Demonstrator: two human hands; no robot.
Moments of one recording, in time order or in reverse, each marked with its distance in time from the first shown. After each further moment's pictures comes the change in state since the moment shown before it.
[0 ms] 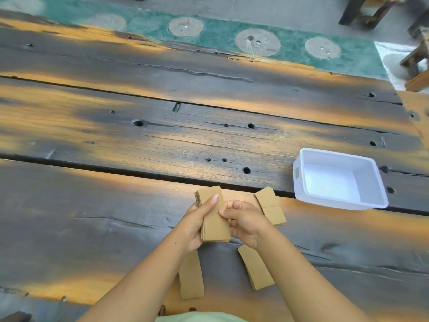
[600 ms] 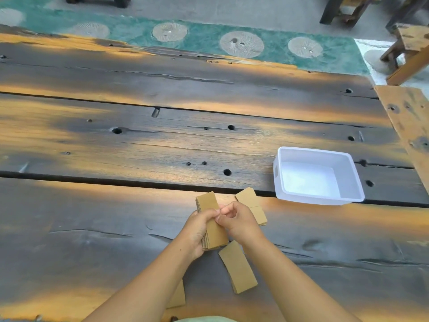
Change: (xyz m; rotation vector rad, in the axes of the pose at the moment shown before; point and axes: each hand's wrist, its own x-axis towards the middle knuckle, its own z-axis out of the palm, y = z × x) left_hand 0.020 -0.031 0.055 0.091 0.127 -0.062; right_hand -0.007 0.010 -0.046 -0.343 0.282 -0.237
